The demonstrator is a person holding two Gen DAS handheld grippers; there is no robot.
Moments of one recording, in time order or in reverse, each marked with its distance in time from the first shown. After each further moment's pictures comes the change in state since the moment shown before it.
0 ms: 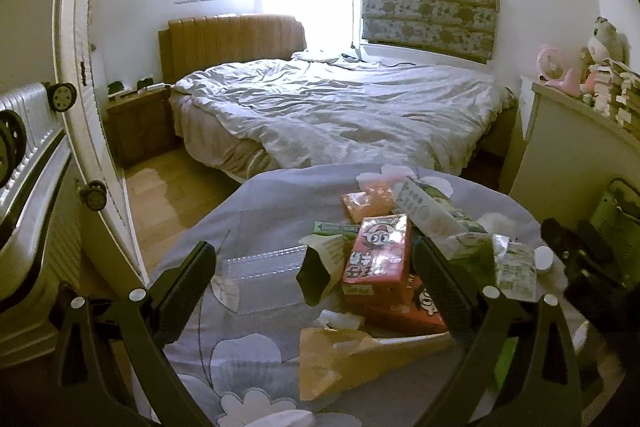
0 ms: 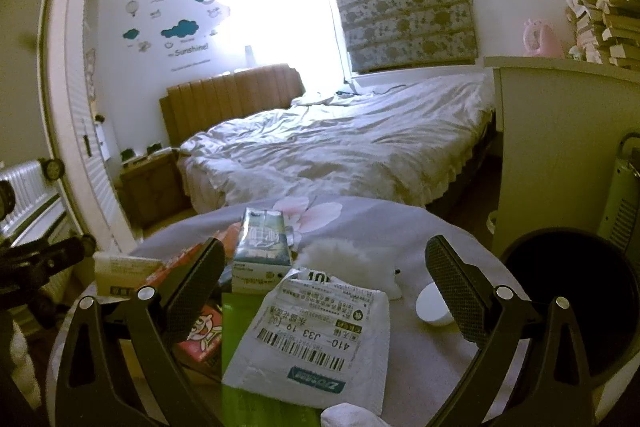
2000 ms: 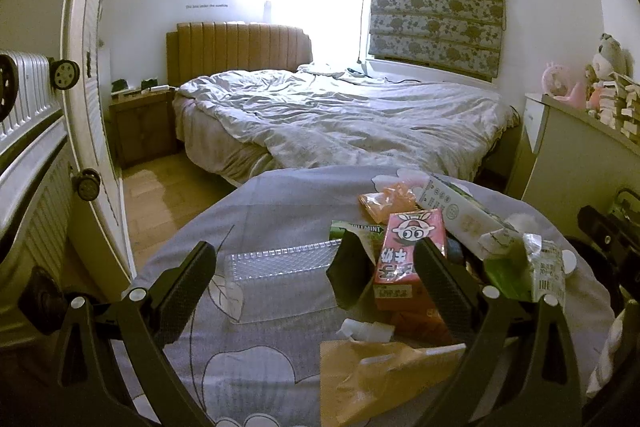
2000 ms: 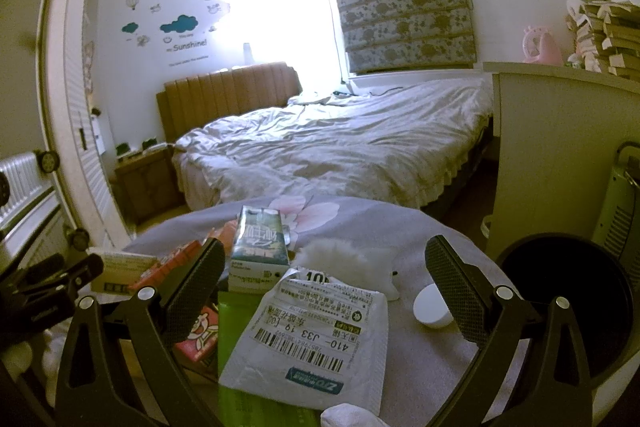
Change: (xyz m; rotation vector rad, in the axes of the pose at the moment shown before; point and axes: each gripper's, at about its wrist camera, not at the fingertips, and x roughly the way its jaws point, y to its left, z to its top) left arm 0.030 0.022 -0.029 -0.046 -0.072 -0.010; right arm -0.004 -0.004 0.003 -0.014 0.004 -0.010
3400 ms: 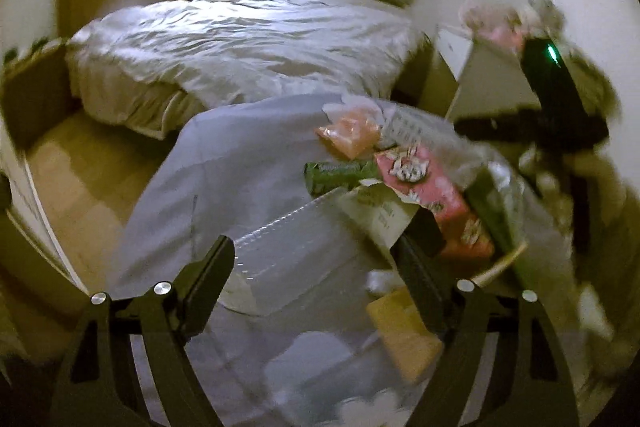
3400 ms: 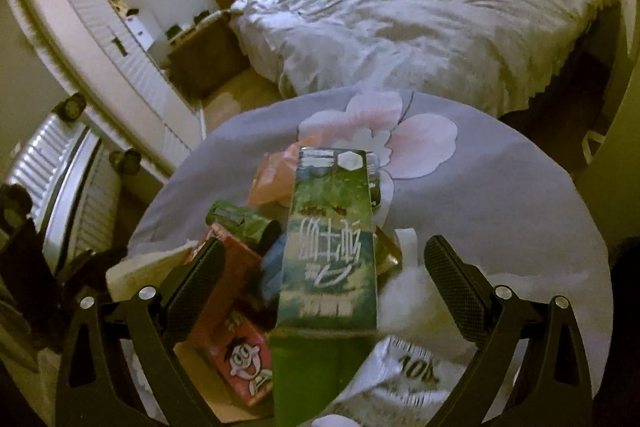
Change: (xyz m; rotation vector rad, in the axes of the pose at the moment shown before) left arm 0.048 0.069 0.016 0.164 0.326 -0.417; right arm 0.160 0.026 0.064 -0.006 0.664 0.297
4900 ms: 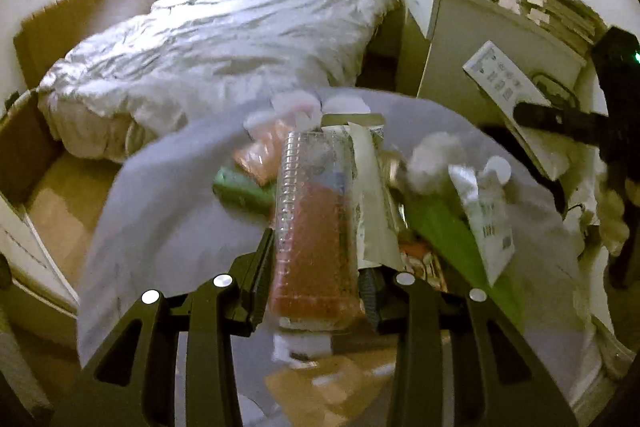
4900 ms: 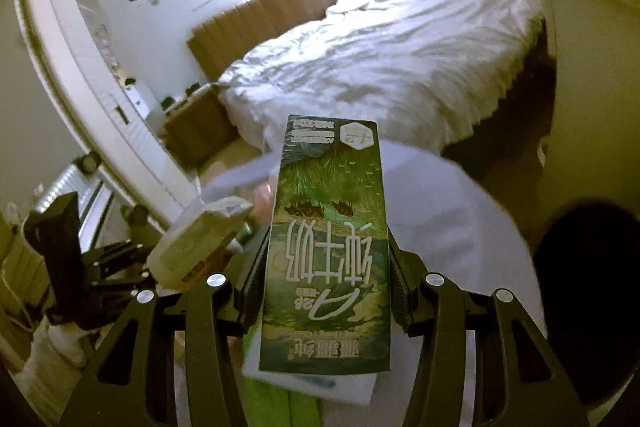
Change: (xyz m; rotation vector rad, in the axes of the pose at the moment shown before) left arm 0.045 -0.097 0.046 0.151 0.102 0.023; right arm -0.097 -0.052 -0.080 0.110 -0.267 -0.008
